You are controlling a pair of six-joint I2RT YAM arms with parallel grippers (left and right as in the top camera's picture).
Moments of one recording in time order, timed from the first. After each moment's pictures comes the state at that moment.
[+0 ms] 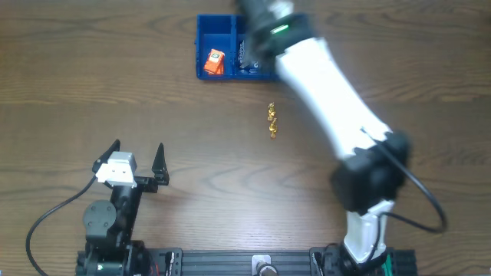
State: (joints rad) left arm -0.07 0.01 0.02 -0.12 0.08 -0.06; right arm 0.45 2.03 2.04 -1.06 0.22 0.58
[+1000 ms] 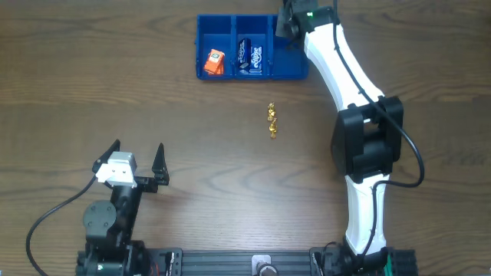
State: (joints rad) left arm -0.07 0.01 0.02 -0.12 0.08 -0.06; right arm 0.28 2.25 2.03 -0.68 0.26 0.33
